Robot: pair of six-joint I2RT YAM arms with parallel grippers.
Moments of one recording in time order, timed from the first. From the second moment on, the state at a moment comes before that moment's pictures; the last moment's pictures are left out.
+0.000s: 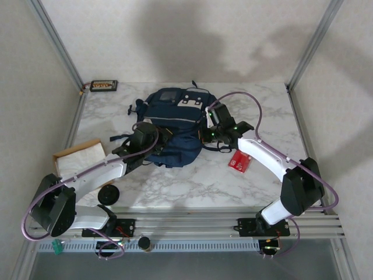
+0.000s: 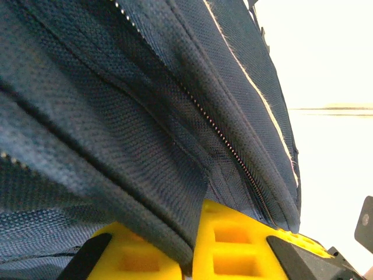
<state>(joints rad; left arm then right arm) -0.56 1.31 0.78 0.01 -0.03 -1.32 0.60 1.52 1.18 -0.52 -0.10 0.36</state>
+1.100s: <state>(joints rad) -0.36 1.31 0.83 -0.19 0.07 -1.05 0.45 1.66 1.09 -0.15 -0.18 0.27</state>
